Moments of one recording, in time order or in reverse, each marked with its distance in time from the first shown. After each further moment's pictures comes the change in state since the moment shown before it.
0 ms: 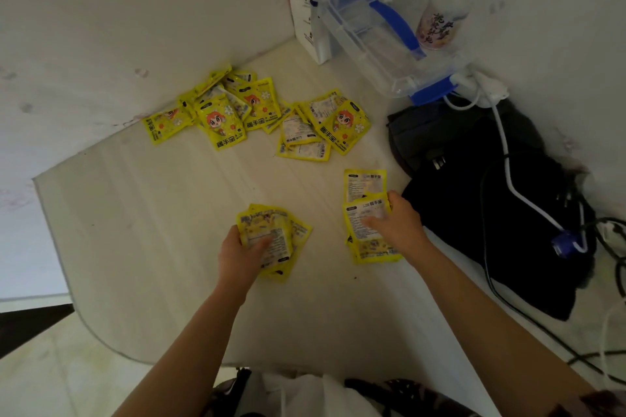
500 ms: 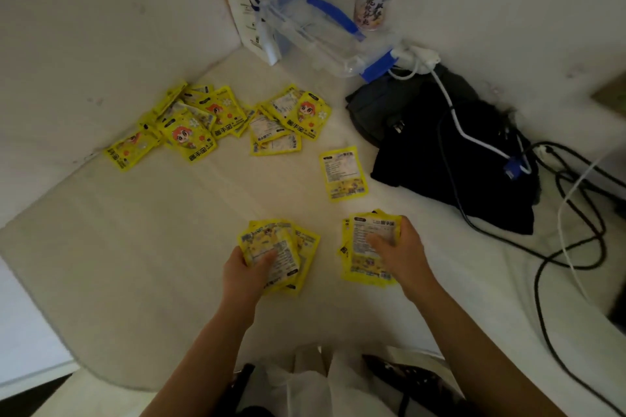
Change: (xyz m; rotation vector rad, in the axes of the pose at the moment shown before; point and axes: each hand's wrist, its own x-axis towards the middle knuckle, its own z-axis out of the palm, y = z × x) left_hand -0.024 -0.025 -0.016 -0.133 -0.230 0.008; right_hand -0.113 0.037 0.045 0.370 0.321 0.168
